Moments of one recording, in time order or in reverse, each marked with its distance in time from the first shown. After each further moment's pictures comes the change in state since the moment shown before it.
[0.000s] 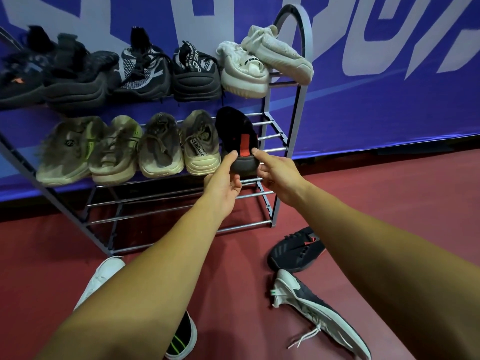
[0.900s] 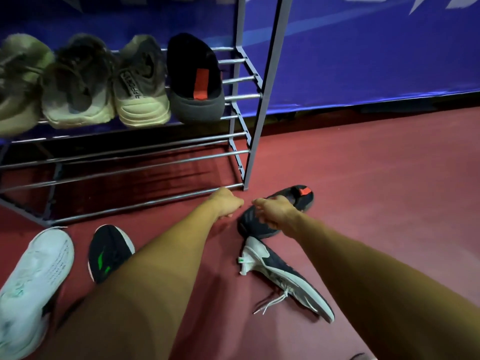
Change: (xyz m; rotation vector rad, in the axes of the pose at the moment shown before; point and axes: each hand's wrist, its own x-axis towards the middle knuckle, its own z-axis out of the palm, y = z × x) left_hand 0.080 -0.158 -0.042 1.383 -0.255 -0.142; right_hand -0.009 0.158 -0.099 -0.475 0.171 0.503
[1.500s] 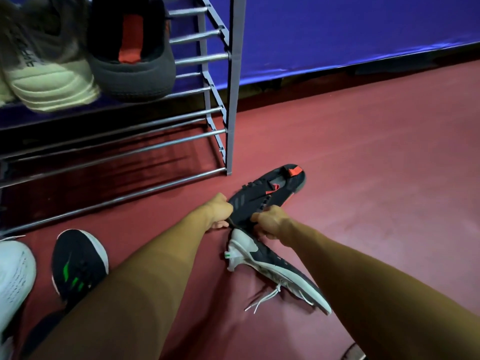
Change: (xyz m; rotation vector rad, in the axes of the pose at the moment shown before) left_hand 0.057 -0.031 0.063 0.017 -0.158 -0.205; right_hand 0.037 0.067 -0.007 -0.087 -0.025 0.189
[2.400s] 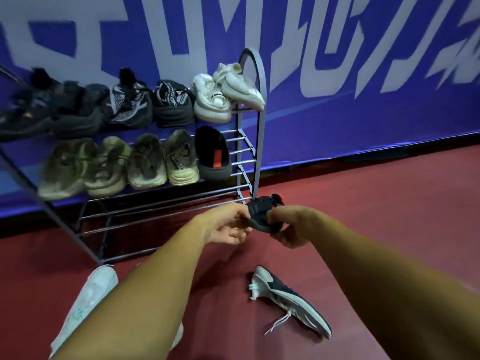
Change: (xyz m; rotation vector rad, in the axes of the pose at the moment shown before) left_hand -0.269 0.054 -0.096 -0.636 -0.175 0.197; right_hand -0.213 -0.113 -0.057 0.041 -0.099 0.016
